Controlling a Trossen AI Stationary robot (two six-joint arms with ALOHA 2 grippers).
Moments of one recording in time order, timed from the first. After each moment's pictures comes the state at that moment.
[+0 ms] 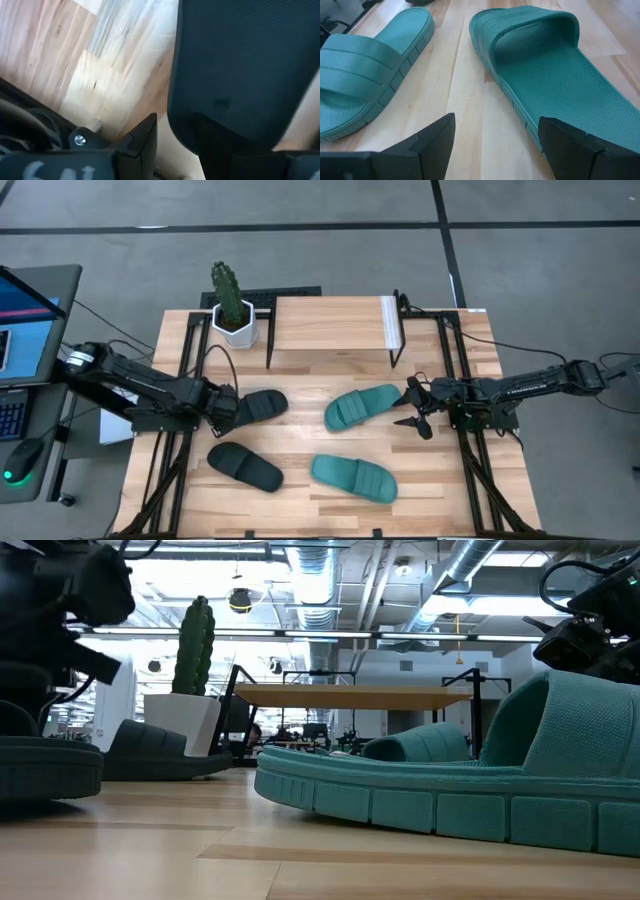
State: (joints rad) left arm -0.21 1.12 0.53 -1.06 -0.14 -0.77; right arm 0.03 0.59 0.01 0.04 -0.13 0.10
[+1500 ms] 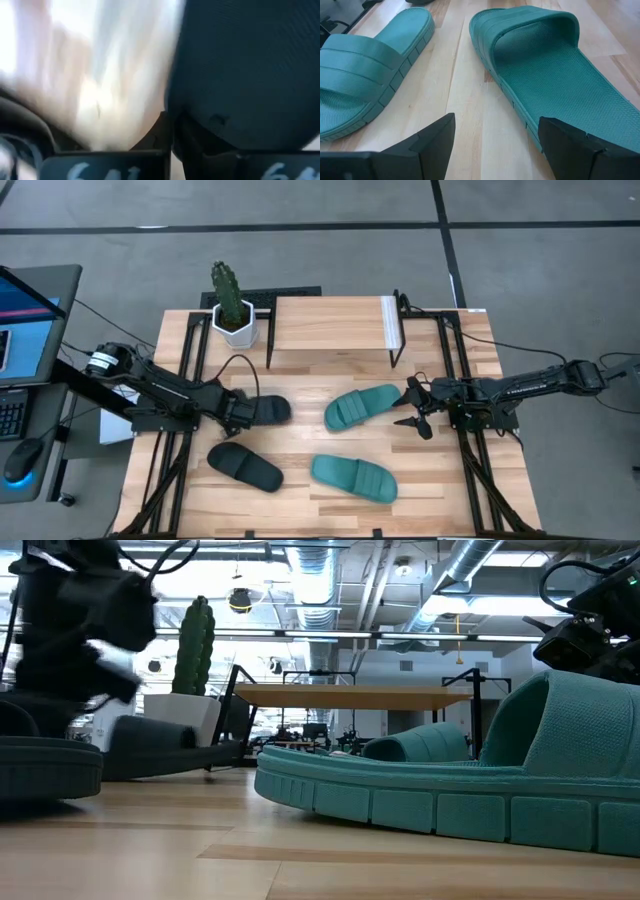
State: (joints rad) left arm -0.21 1.37 0.60 -0.94 -0.25 -0.71; right arm 0.03 0.59 0.01 0.04 -0.13 0.10
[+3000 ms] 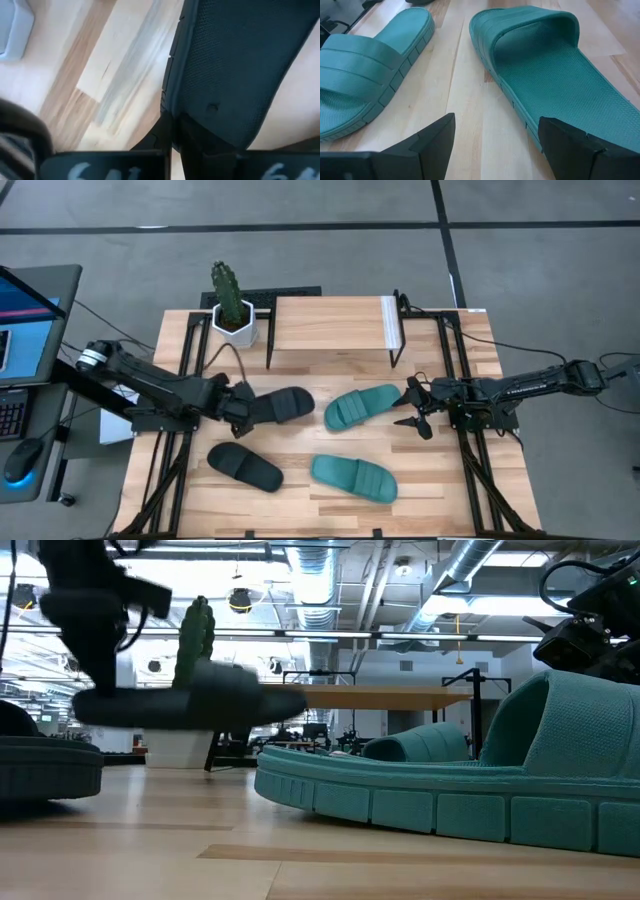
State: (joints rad) left arm -0.29 1.23 0.85 -1.07 -0.34 -0.81; right arm 0.03 0.59 0.01 0.04 -0.13 0.10
